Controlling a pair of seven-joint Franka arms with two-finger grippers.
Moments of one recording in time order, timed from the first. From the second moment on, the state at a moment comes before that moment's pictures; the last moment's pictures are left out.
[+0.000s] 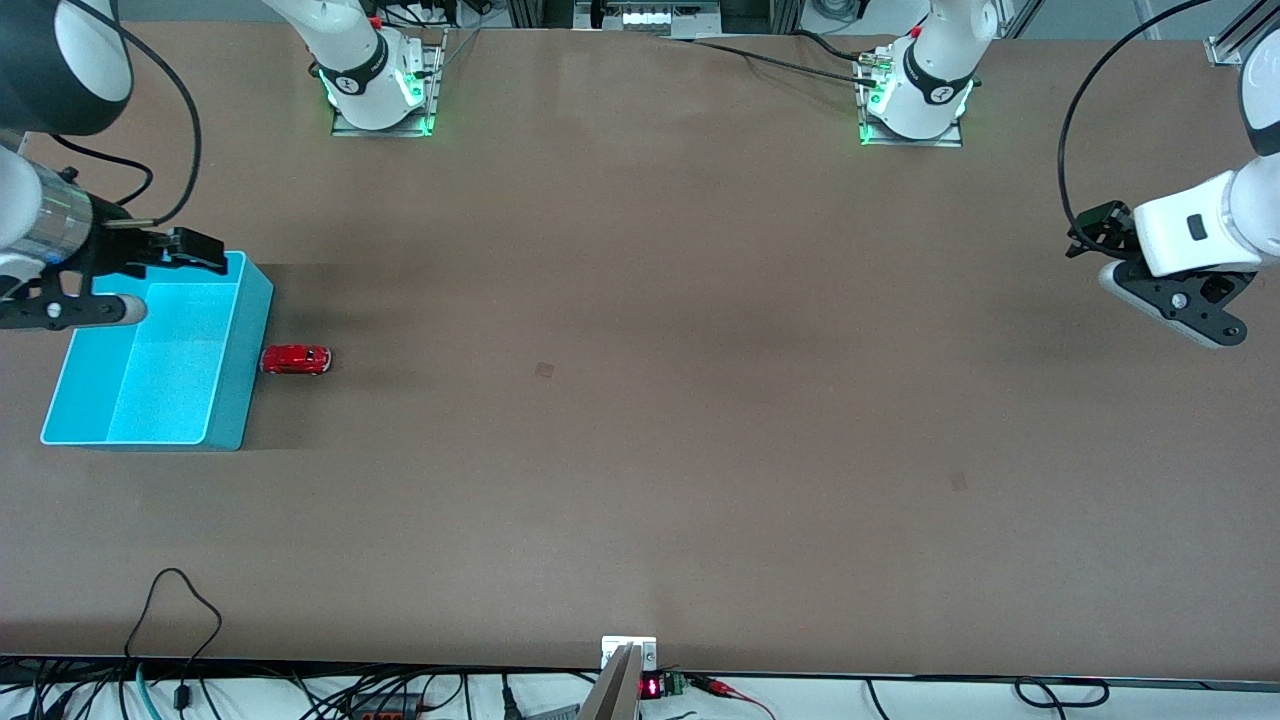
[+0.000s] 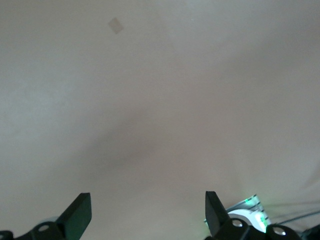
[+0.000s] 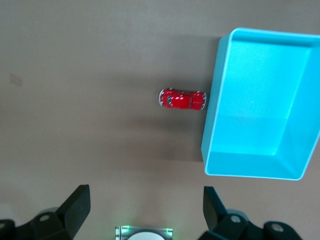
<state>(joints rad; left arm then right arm) 0.17 0.12 -0.19 -1.59 0.08 1.49 0.46 0.11 0.14 -0.07 -1.60 -0.02 1.51 -0.06</state>
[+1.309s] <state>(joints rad) -0.04 -0.04 0.01 -1.71 0.01 1.67 -0.04 0.01 0.16 -0.06 -2.27 -0.03 2.30 -1.44</state>
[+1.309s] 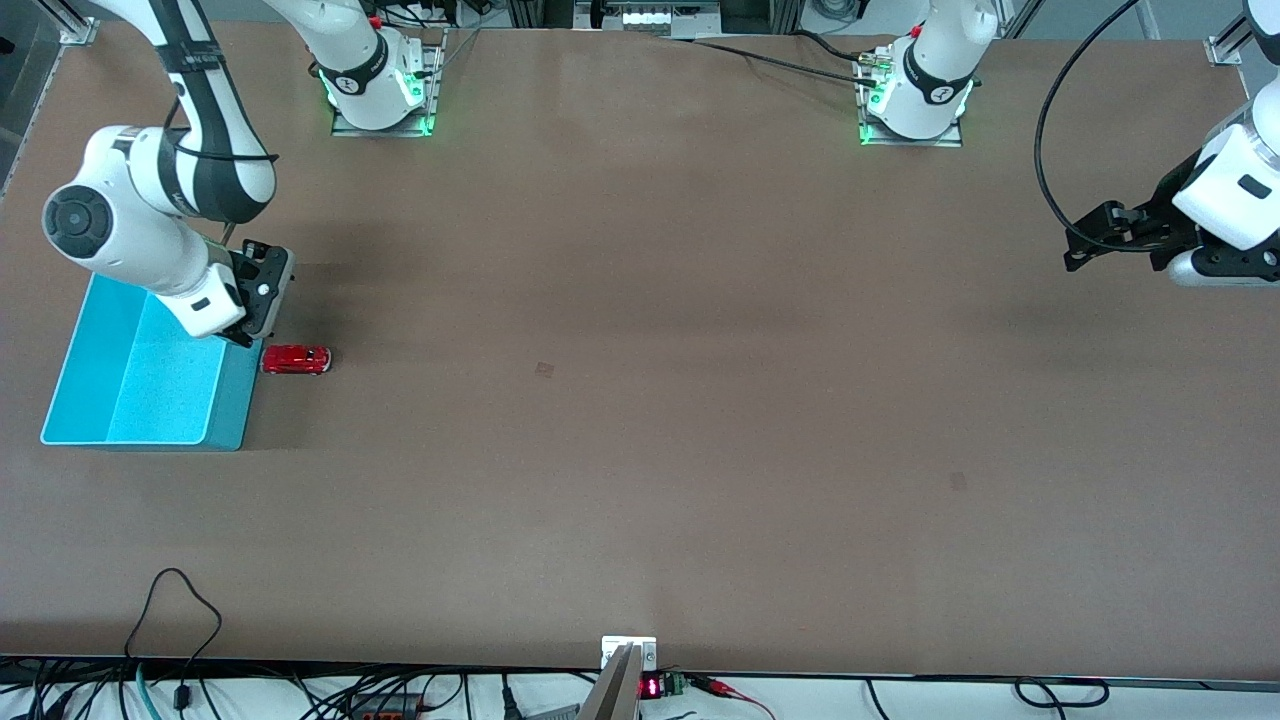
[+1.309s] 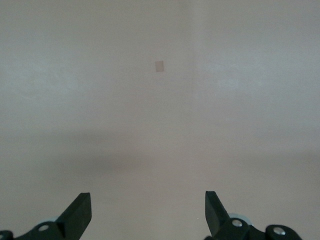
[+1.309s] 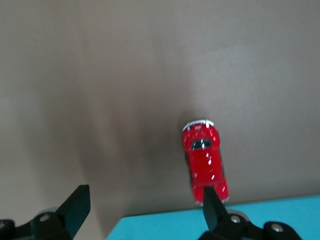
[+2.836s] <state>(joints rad) -0.04 -0.04 -0.01 -1.70 0.01 1.64 -0.04 -0.03 0.38 -0.06 -2.26 -0.03 2.63 -1.69</state>
